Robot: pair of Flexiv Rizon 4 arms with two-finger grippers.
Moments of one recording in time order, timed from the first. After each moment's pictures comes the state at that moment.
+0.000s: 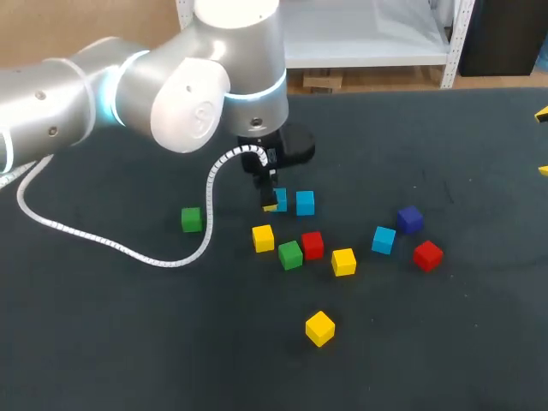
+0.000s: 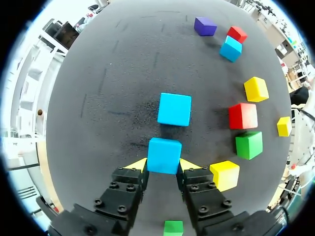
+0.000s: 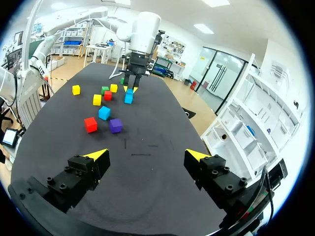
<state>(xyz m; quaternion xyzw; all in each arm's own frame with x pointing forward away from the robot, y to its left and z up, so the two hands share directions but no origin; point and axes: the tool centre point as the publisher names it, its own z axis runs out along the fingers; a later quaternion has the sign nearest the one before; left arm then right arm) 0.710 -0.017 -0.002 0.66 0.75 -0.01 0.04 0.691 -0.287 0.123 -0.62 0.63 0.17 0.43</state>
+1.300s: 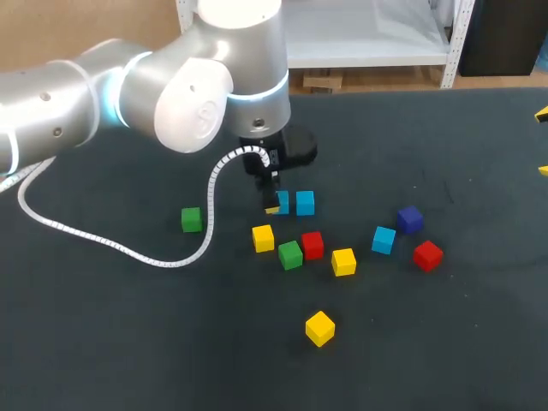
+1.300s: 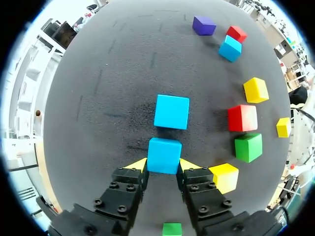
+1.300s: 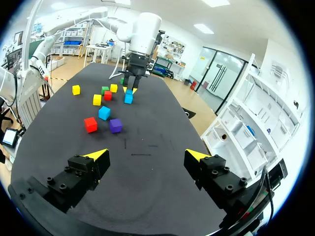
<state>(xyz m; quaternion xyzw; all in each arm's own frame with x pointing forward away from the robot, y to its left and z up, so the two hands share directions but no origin) 0.707 -0.021 -0.006 0.66 0.75 -0.01 0.04 0.691 -0.287 0.123 -0.62 0.63 0.17 0.43</state>
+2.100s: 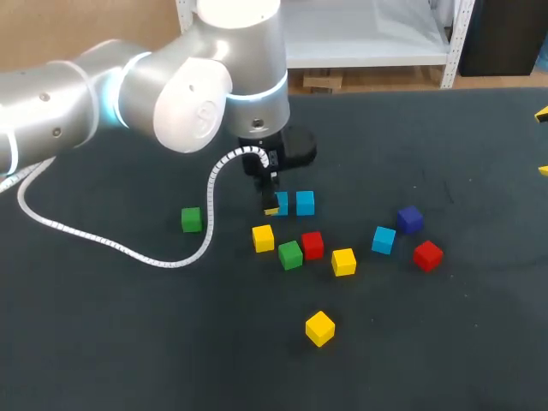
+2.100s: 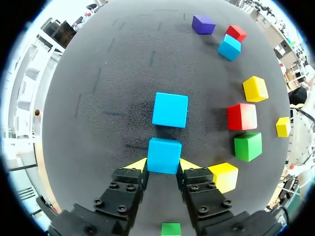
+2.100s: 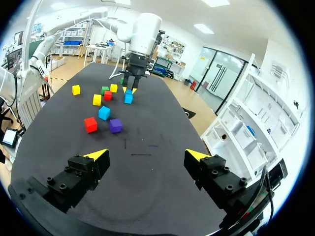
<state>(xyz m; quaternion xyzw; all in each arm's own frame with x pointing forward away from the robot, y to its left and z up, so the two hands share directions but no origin) 0.704 -0.020 -0.007 0.66 0.75 -0.02 0.03 0.691 -0.287 0.123 -0.62 0.63 0.17 0.43</state>
